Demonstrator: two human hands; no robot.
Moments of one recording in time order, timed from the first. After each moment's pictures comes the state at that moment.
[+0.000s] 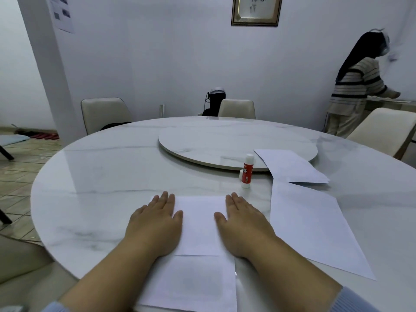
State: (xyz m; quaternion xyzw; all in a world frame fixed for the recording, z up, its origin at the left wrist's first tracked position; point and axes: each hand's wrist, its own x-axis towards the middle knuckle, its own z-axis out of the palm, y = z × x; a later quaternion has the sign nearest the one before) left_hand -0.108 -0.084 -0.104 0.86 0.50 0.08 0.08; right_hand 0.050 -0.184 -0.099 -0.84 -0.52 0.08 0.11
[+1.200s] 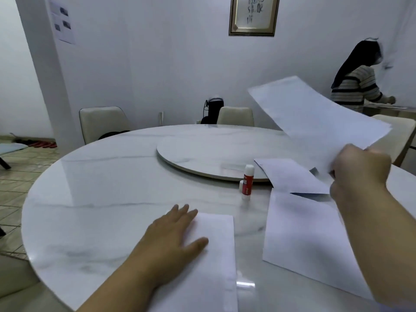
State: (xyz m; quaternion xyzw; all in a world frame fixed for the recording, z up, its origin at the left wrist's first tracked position) left_hand -0.106 -0.097 -0.103 0.91 0.34 0.18 0.16; right_hand 0.161 -0.226 0.019 -0.58 -0.06 -0.02 0.82
